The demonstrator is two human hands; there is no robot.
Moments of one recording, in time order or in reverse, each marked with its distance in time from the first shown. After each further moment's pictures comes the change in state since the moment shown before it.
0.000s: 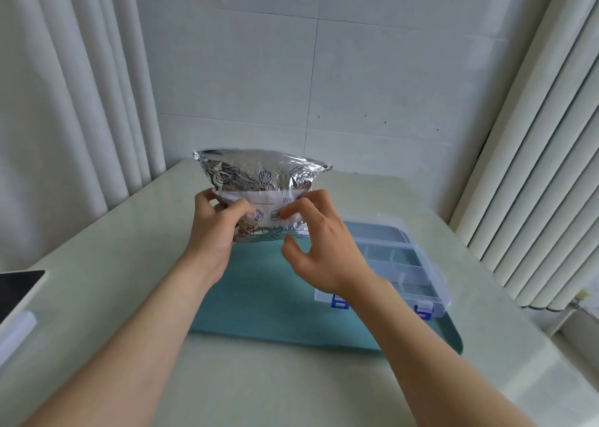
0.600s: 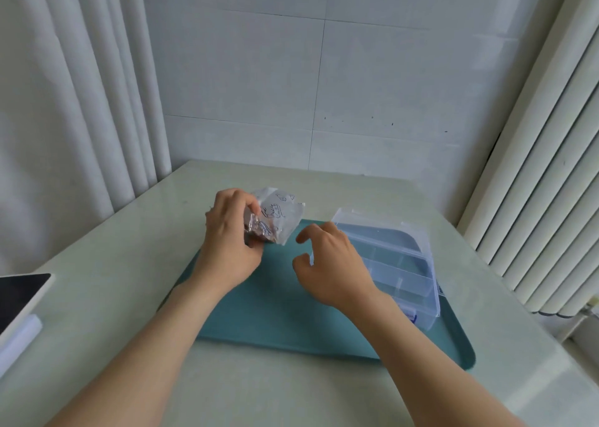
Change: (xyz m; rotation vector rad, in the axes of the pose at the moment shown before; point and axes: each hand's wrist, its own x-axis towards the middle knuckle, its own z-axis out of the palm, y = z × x) left_hand 0.002 -0.019 -0.017 0.919 -0.095 0.719; right_hand -0.004 -0.001 0.012 -0.186 -0.226 0.392
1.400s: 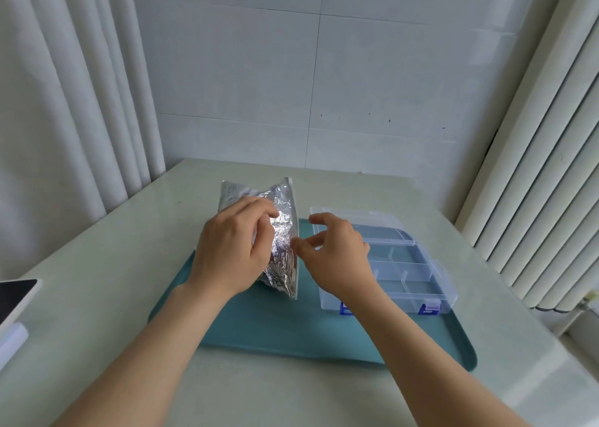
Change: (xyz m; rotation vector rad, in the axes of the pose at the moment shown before) left_hand -0.001 0.031 -0.007 0.078 0.002 0.165; right_hand 0.008 -0.003 -0.009 0.278 0.182 0.198
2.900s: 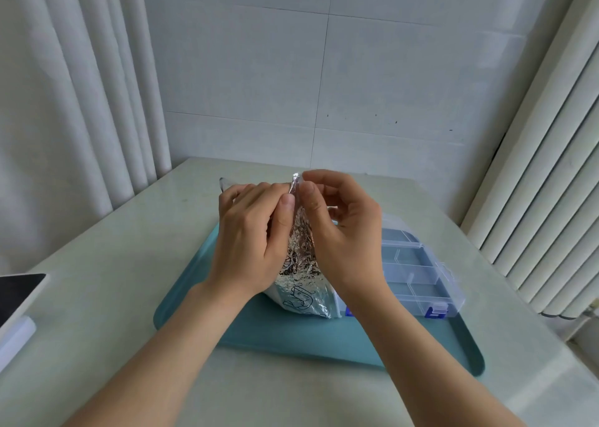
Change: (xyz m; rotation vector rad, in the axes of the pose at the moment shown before) left_hand 0.009 0.032 -0.005 -0.072 0.203 0.127; right_hand -0.015 -0.038 -0.012 0.712 0.234 -0.395
